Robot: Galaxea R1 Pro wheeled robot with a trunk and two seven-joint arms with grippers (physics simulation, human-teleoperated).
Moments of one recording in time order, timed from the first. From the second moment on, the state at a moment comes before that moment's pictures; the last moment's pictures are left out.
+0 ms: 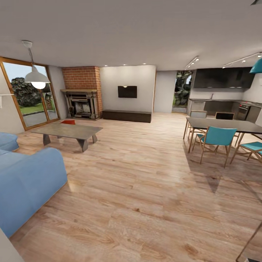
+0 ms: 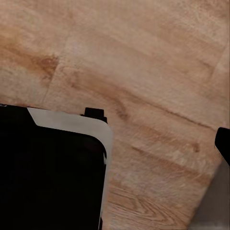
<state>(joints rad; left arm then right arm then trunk) -0.25 0.04 -0.02 0.00 0.40 0.00 0.00 -0.17 -0.03 0.31 0.03 -0.14 -0.16 -0.05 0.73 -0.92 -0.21</state>
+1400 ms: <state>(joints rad) -0.25 0.04 -0.02 0.00 0.40 -0.01 0.00 -0.17 -0.03 0.31 0.03 -0.15 -0.16 -0.05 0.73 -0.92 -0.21</state>
